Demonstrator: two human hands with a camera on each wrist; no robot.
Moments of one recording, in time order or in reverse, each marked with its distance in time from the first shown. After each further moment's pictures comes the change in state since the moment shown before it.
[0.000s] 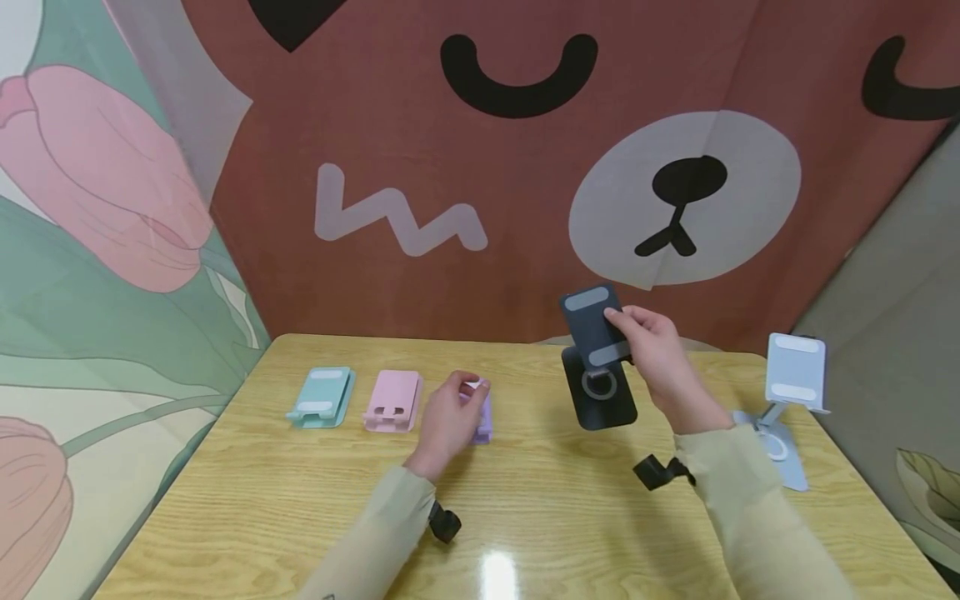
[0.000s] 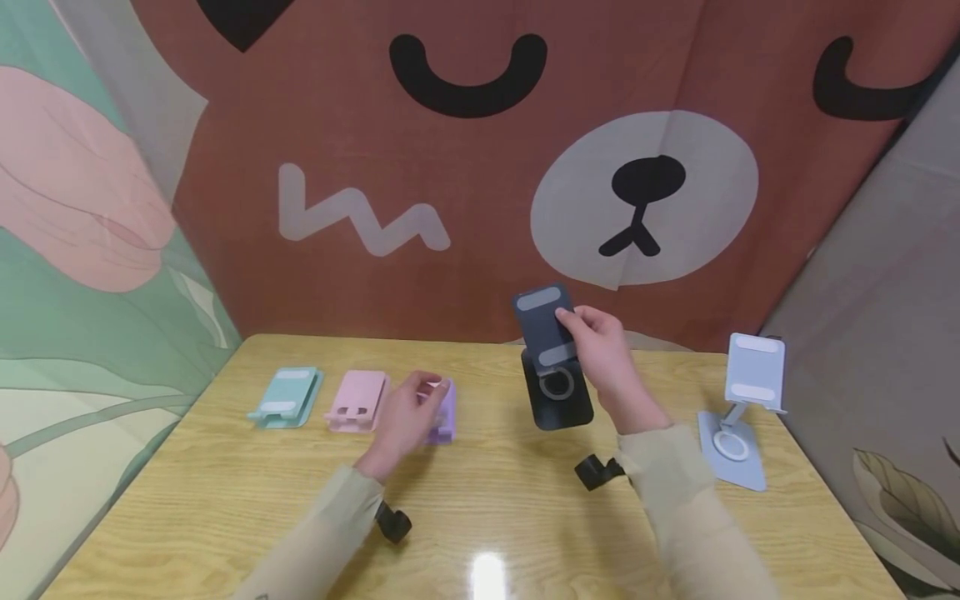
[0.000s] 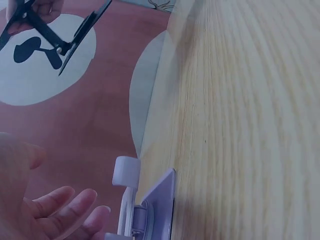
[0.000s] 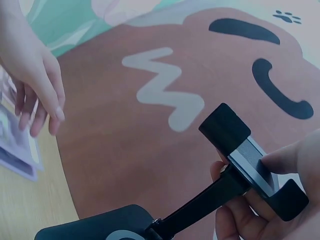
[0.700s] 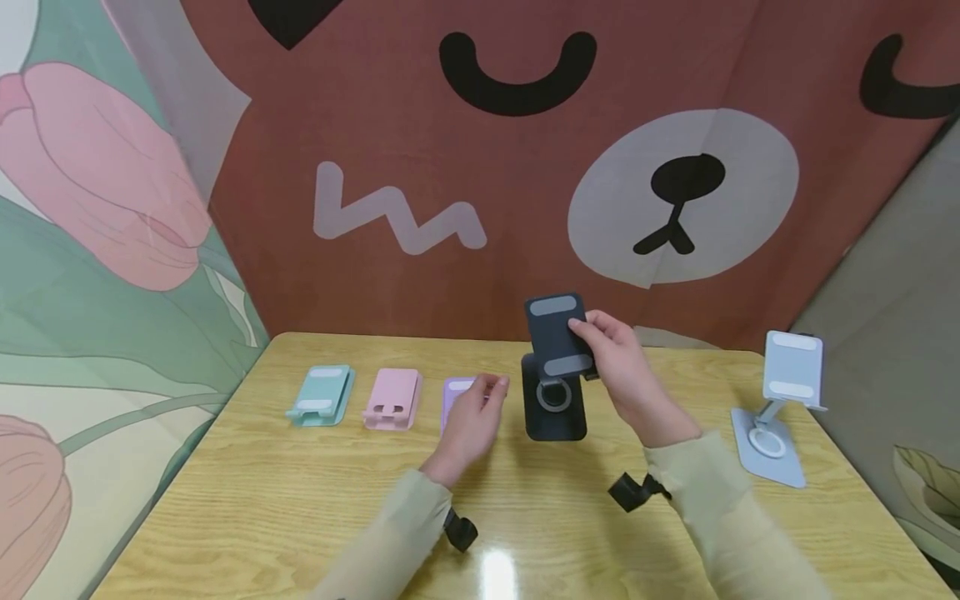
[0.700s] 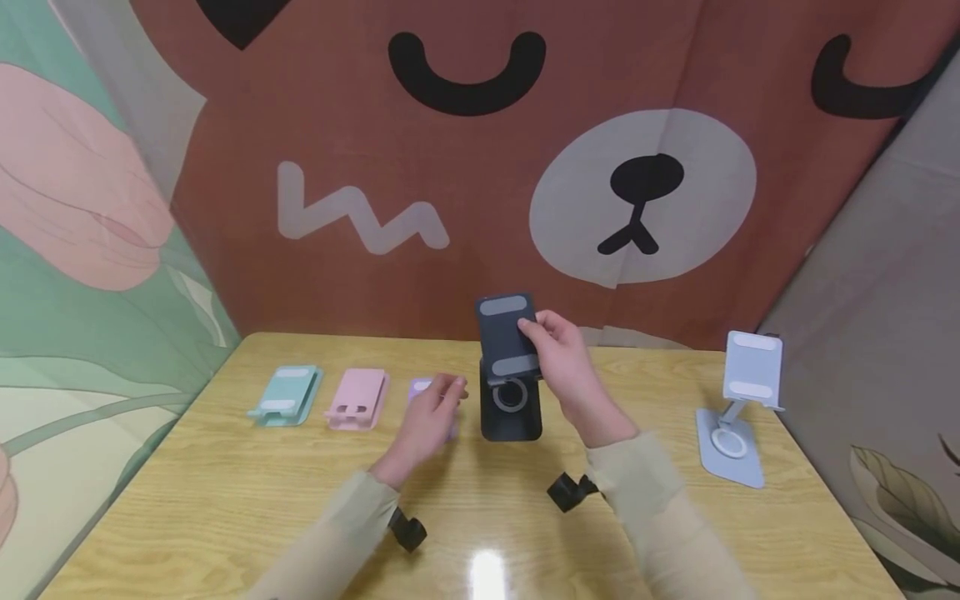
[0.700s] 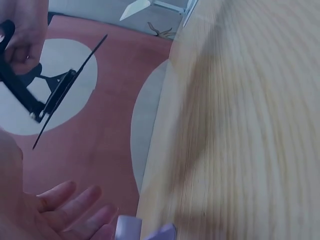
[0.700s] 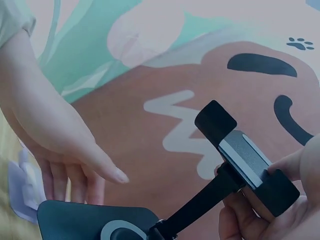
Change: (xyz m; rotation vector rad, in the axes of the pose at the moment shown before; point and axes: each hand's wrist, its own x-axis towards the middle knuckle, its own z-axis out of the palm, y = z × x) left_hand -0.011 0.021 0.016 -0.089 -0.121 0.055; right_hand -0.015 -0.004 0.042 0.104 -0.063 -0.032
